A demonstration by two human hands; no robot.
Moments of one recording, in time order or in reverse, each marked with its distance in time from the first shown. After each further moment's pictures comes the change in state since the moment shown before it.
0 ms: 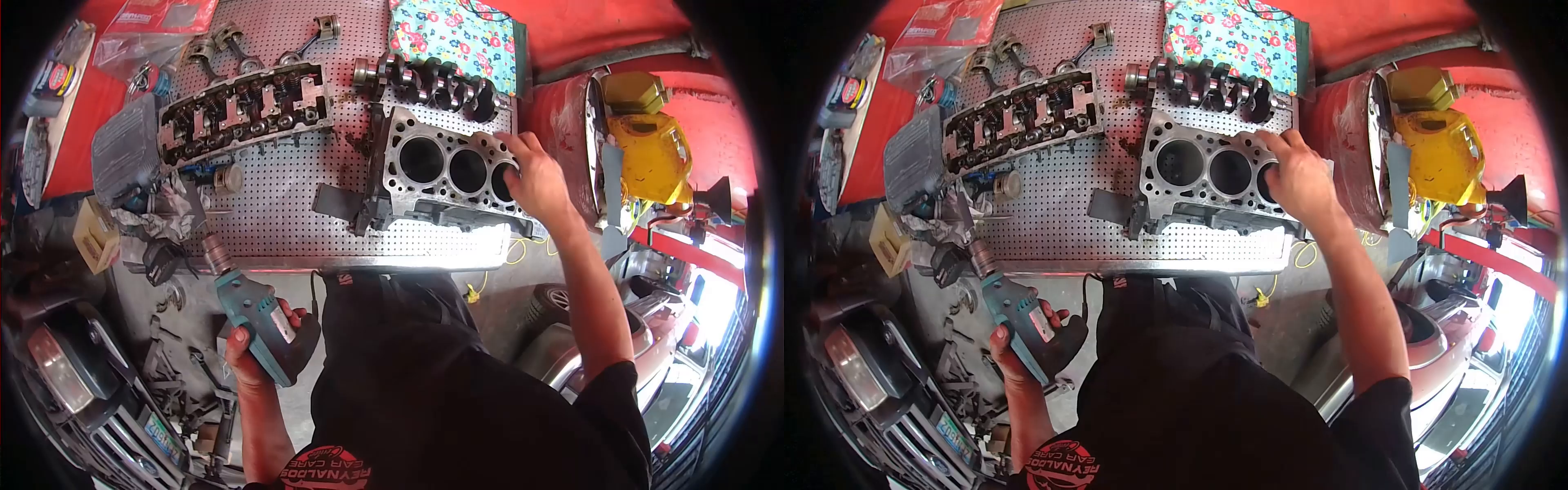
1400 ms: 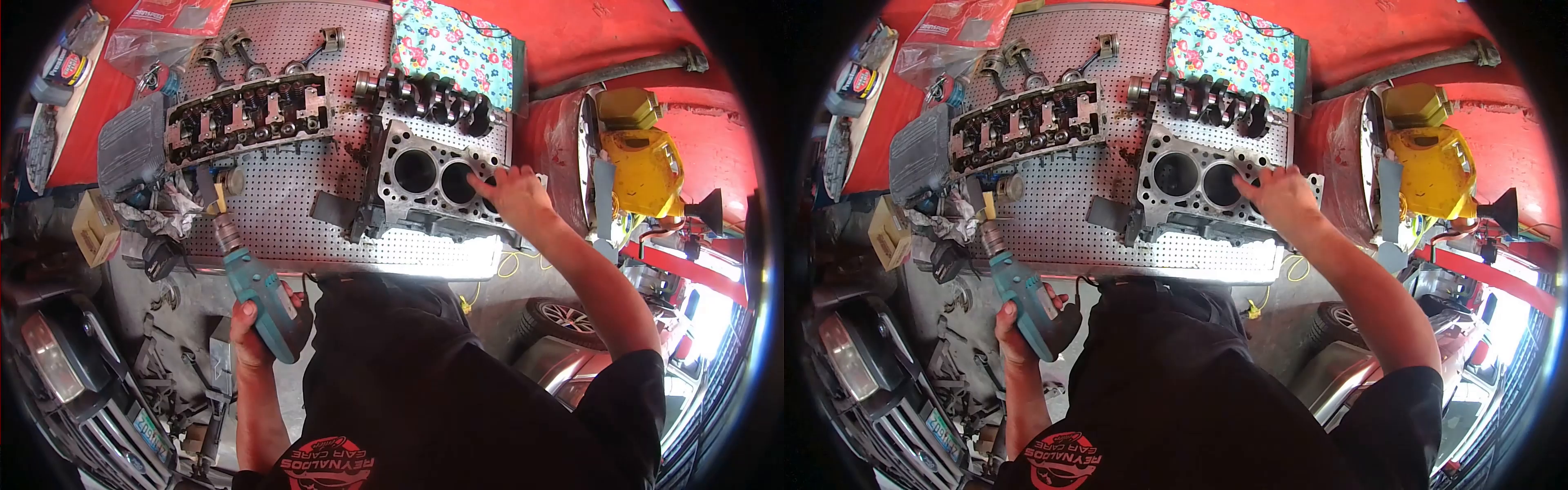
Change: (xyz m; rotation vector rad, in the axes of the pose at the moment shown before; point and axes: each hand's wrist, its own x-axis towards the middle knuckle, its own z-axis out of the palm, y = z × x) left_hand 0.021 -0.006 0.008 0.141 0.038 0.089; right_hand -0.002 0.007 0.009 -0.855 -0.453 -0.388
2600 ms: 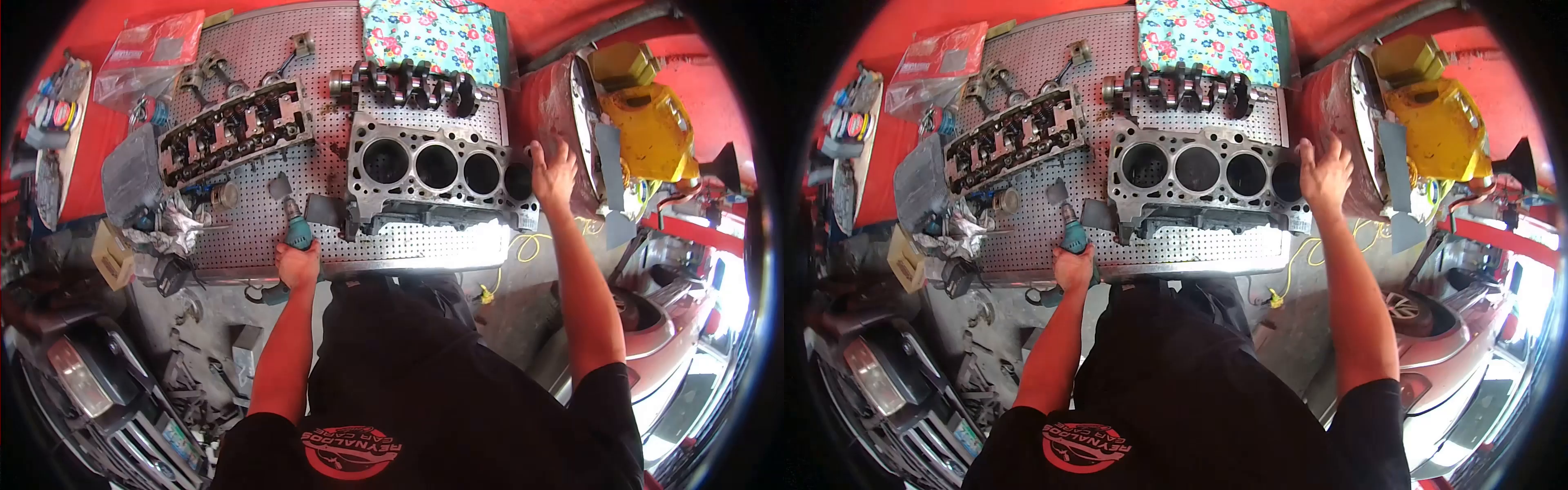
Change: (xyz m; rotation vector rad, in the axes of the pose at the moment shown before) left_hand 0.166 -0.179 -0.062 1.745 0.738 0.024; right_hand -0.008 0.010 0.139 0.995 0.656 1.244
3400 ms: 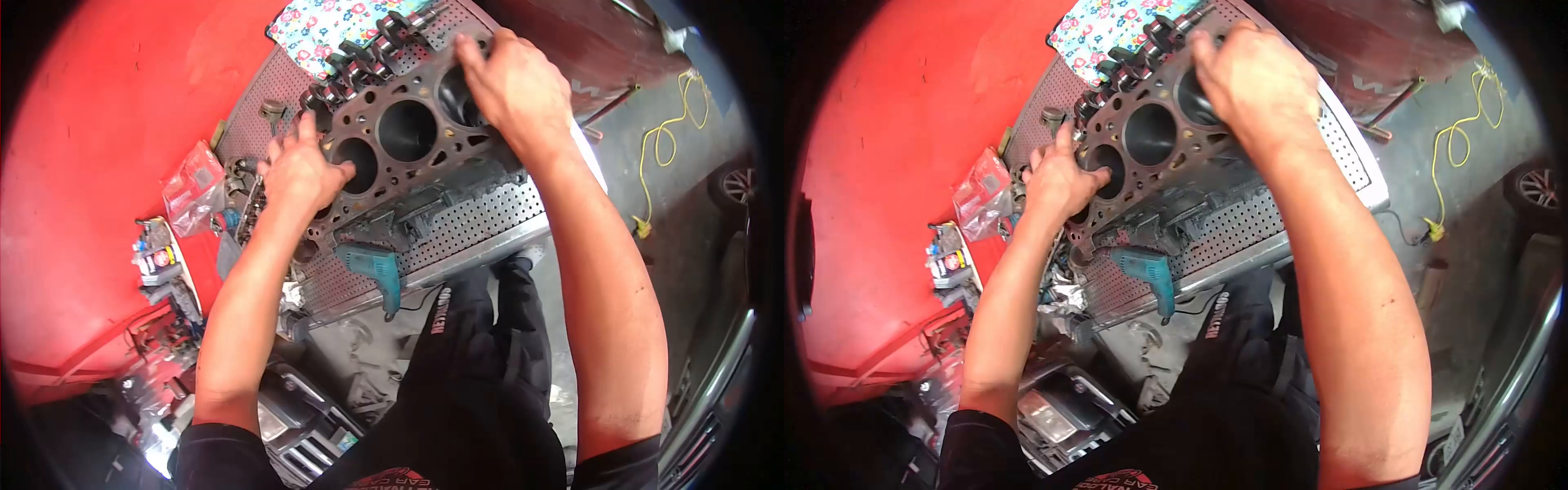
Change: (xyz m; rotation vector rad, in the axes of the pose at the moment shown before) left_hand -0.069 0.327 -0.182 0.799 0.086 0.987; right_hand -0.035 0.006 0.006 0.359 -0.133 0.270
